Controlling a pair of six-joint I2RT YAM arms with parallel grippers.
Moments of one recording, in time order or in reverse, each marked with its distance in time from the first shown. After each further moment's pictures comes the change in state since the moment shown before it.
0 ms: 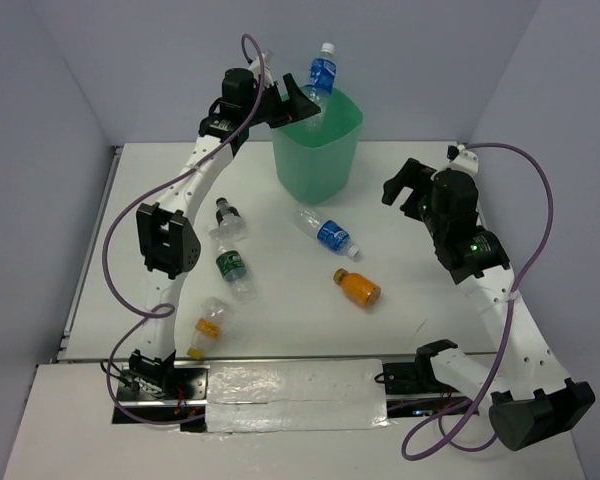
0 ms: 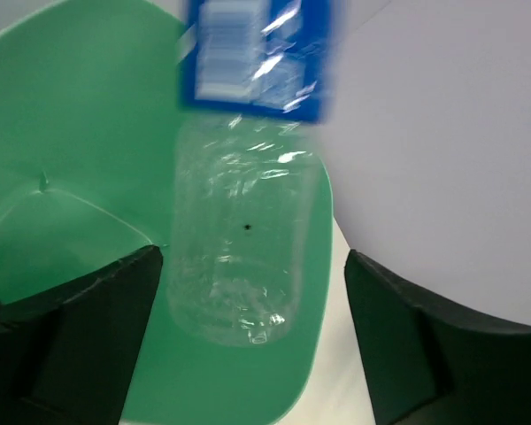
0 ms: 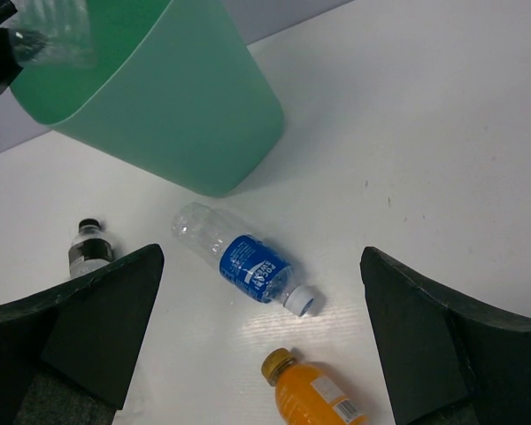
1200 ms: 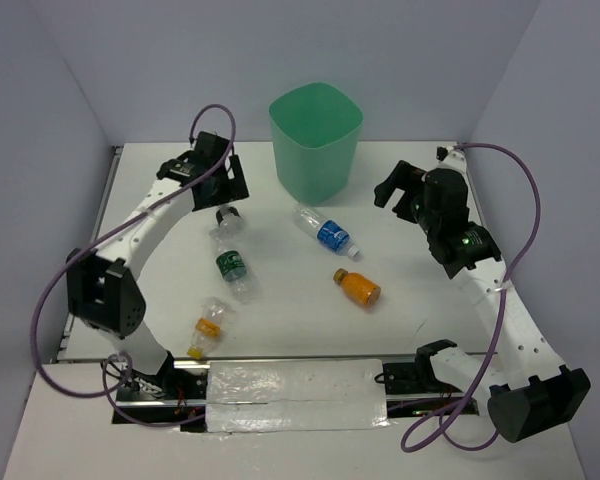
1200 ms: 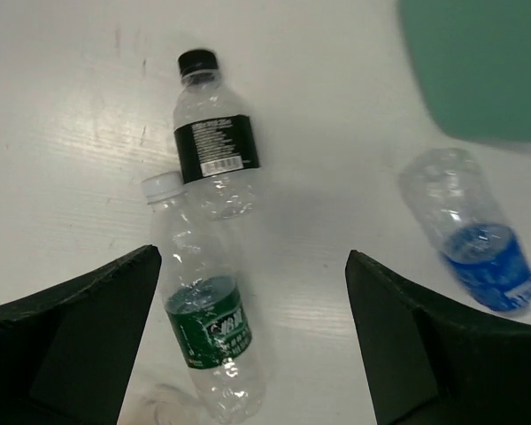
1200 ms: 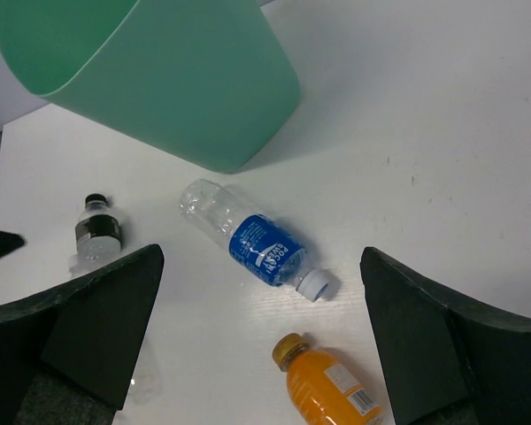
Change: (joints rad) left arm -0.002 -0.705 -0.851 -0.492 -0.702 0.095; right arm 0.005 0.048 -0.018 0.009 -0.061 0.030
